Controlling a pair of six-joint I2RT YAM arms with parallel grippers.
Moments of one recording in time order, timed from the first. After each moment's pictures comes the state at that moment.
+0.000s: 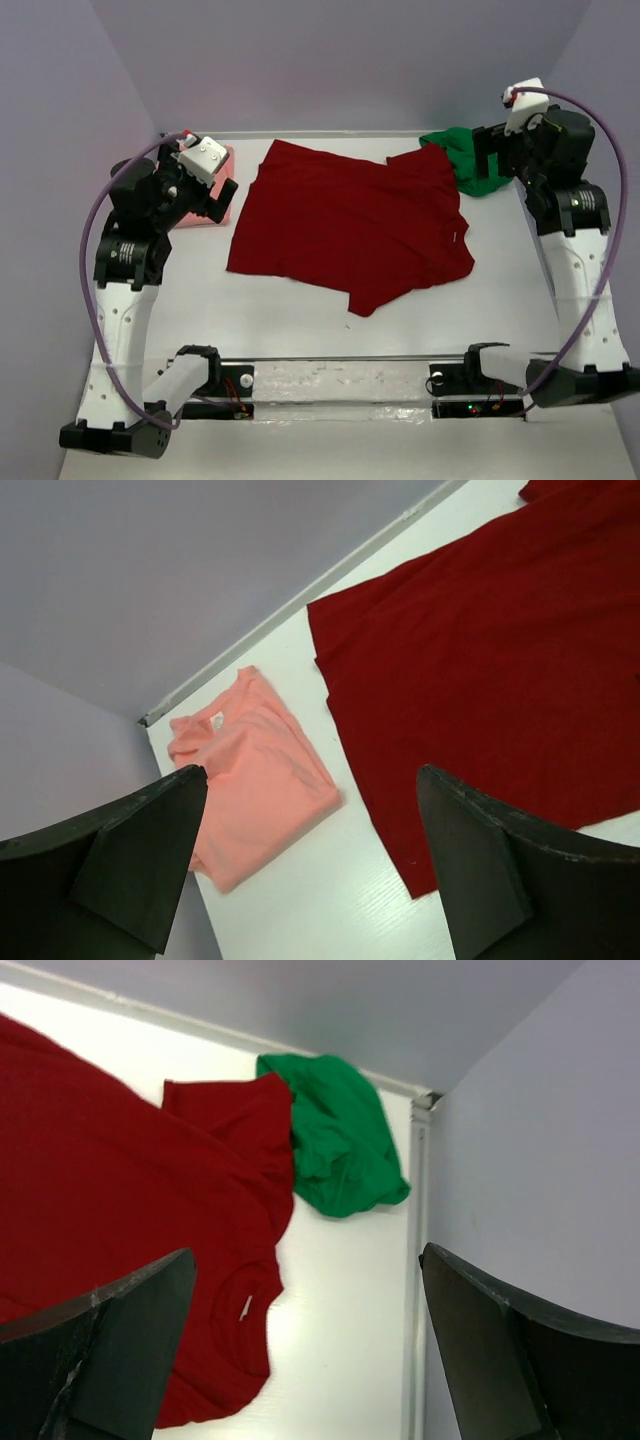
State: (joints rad) left arm -0.09 0.94 1.34 -0.65 0.31 0.48; right arm 0.05 1.15 1.59 -0.71 0.08 -0.31
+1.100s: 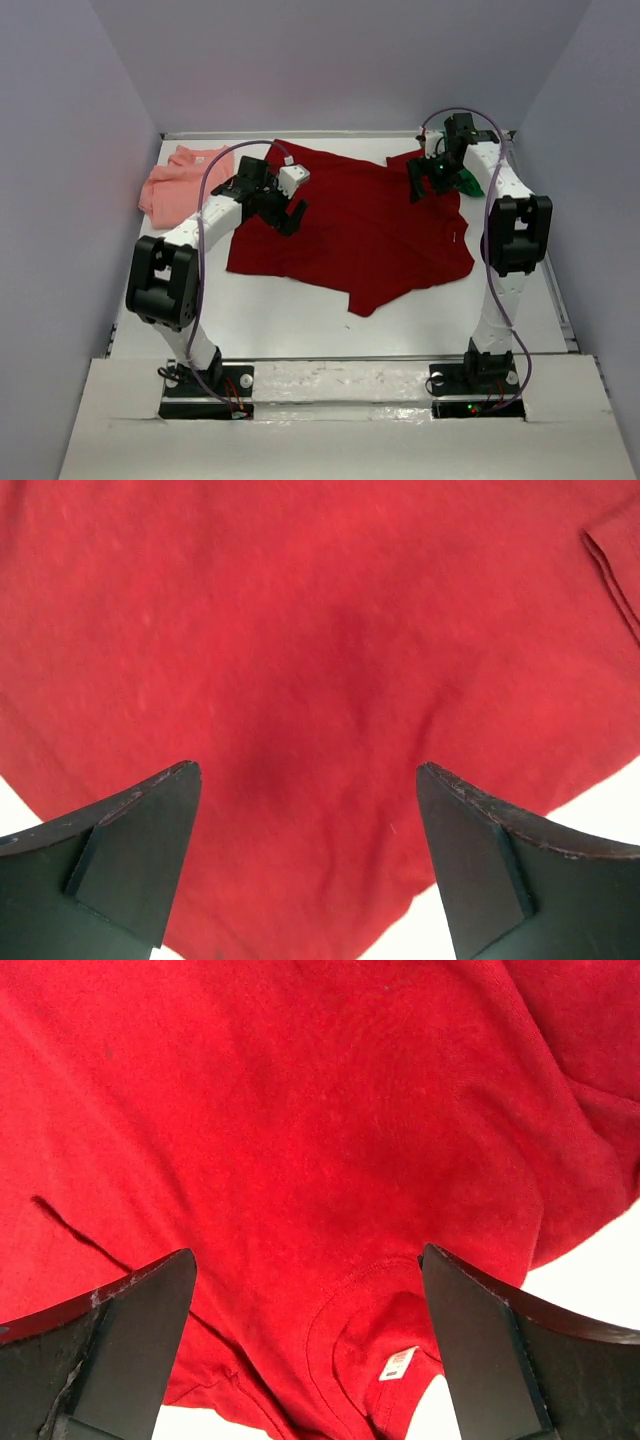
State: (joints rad) left arm -0.31 1.65 1.18 -0.40 0.38 0.37; right arm 0.05 2.11 1.89 -0.97 -0.32 -0.28
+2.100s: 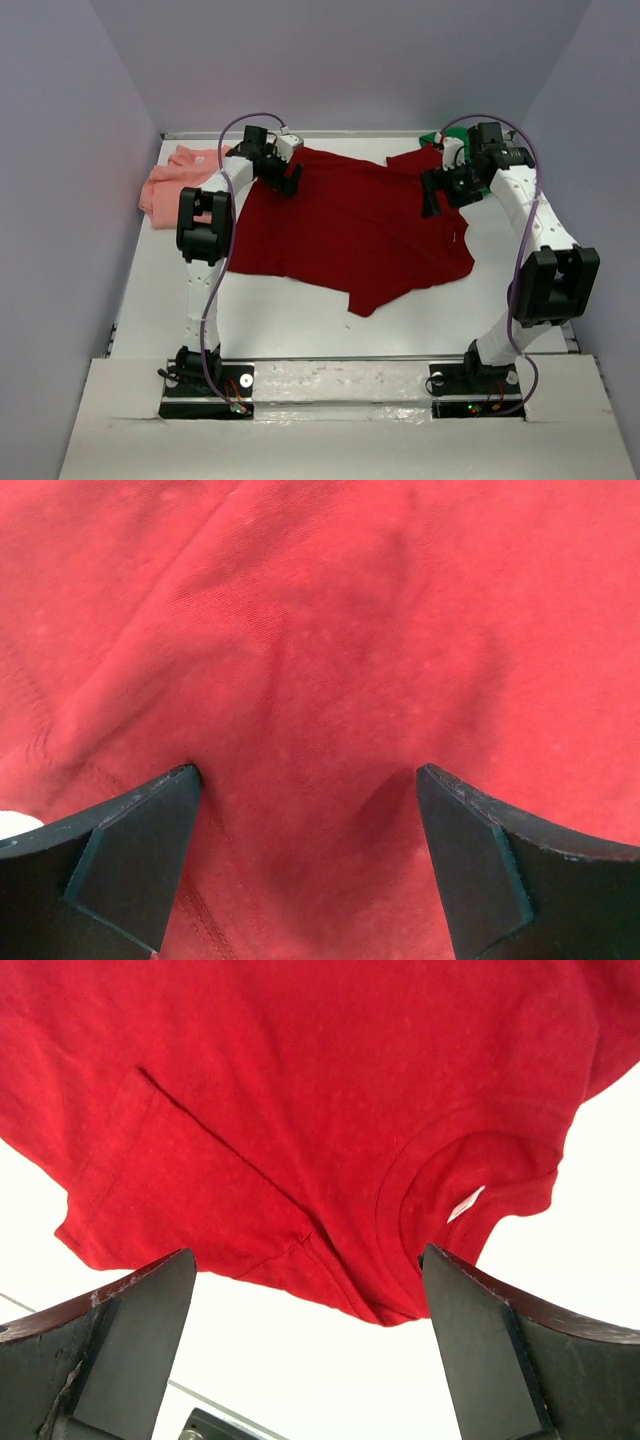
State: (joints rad) left arm -0.19 2.37 1.92 -0.44 0.44 0.42; right arm 0.05 1.67 1.58 -1.01 -0.35 -0.26
